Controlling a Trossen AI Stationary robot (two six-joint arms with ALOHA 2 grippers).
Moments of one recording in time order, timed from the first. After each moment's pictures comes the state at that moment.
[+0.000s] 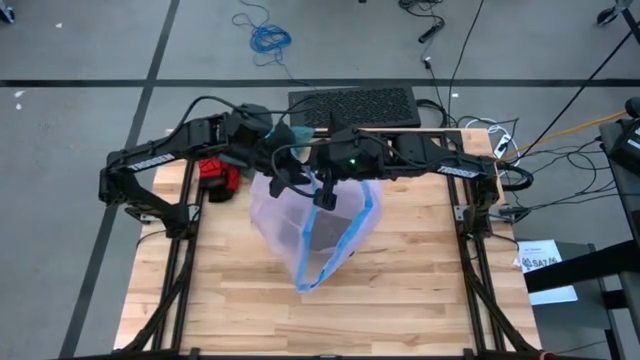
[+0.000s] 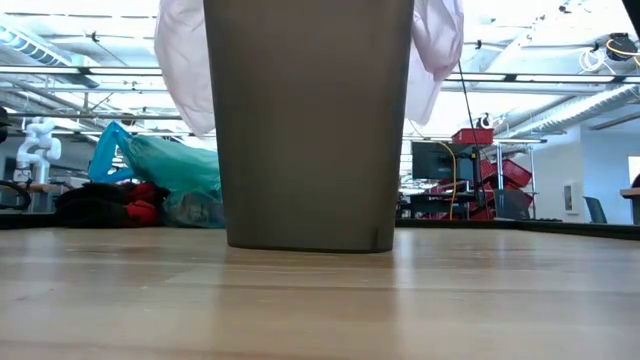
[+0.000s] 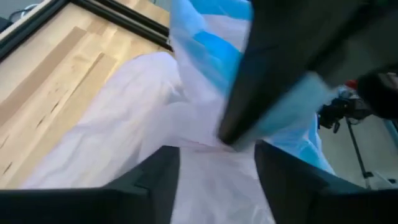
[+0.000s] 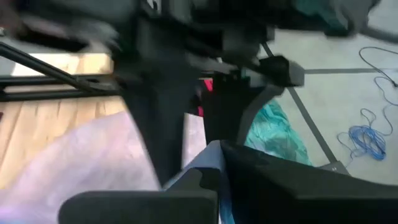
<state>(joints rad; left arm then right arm) 0.24 1.39 1.64 -0.81 0.34 -0.34 0.03 1.91 2.36 -1.03 0.28 0.03</state>
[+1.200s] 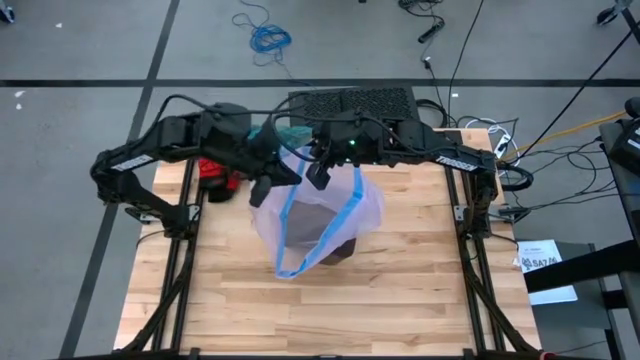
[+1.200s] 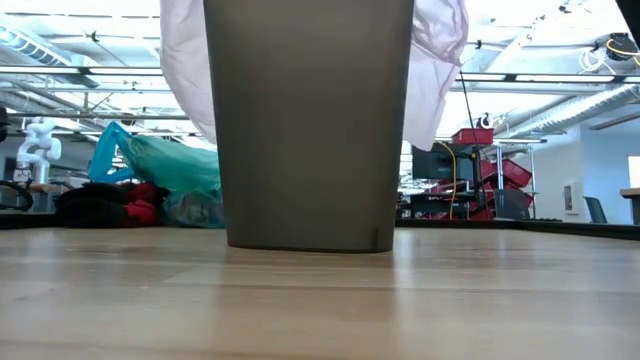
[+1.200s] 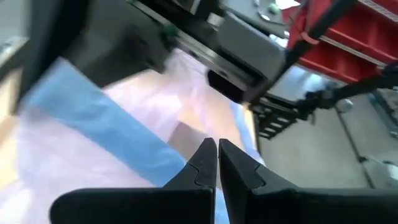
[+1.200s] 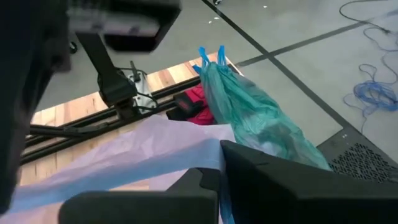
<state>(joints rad) 0.11 1.40 1.88 -0.96 0.27 -0.31 -0.05 1.90 2.36 -1.00 0.29 0.28</state>
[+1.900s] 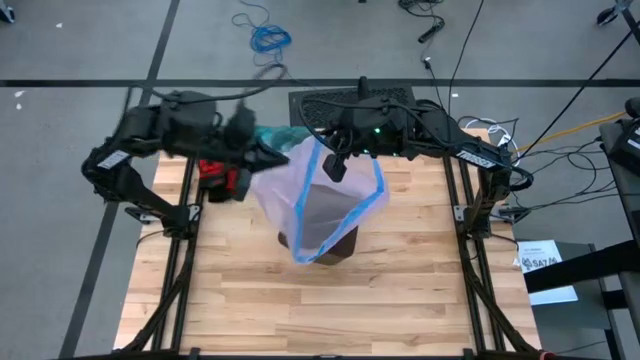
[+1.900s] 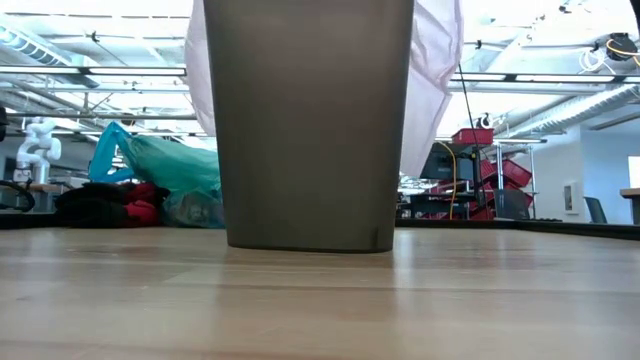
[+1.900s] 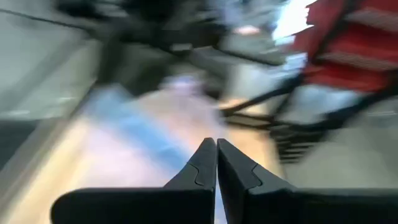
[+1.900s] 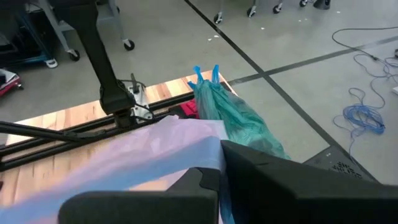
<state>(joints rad) 0.02 1.43 2.12 -1.05 0.08 -0.19 -0.07 1.82 2.36 -1.01 0.29 0.19</state>
